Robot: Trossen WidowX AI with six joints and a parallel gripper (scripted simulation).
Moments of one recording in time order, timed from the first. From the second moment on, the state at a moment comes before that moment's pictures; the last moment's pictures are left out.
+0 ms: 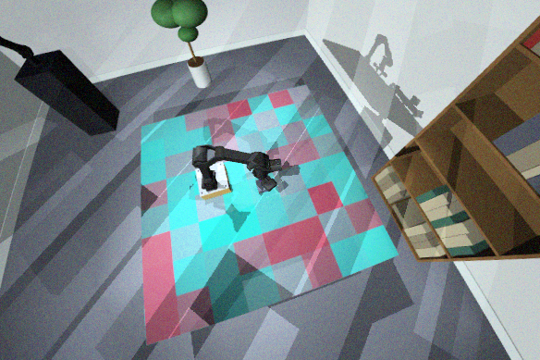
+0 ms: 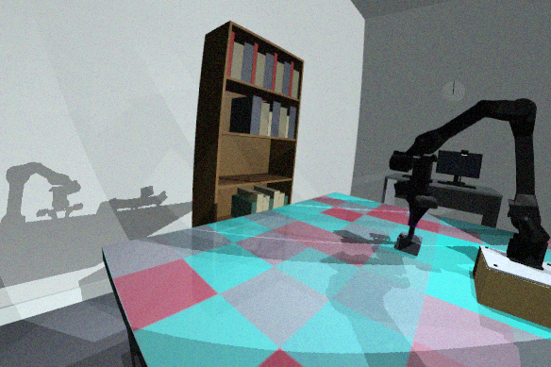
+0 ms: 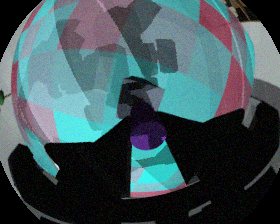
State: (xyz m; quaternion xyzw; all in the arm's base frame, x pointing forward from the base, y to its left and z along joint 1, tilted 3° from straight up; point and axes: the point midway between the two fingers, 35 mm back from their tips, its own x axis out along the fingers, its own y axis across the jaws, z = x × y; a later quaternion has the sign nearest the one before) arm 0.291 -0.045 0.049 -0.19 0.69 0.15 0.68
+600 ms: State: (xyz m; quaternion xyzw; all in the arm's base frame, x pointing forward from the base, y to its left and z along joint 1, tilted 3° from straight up) arm 0.289 -0.046 0.026 -0.19 0.69 0.15 0.68
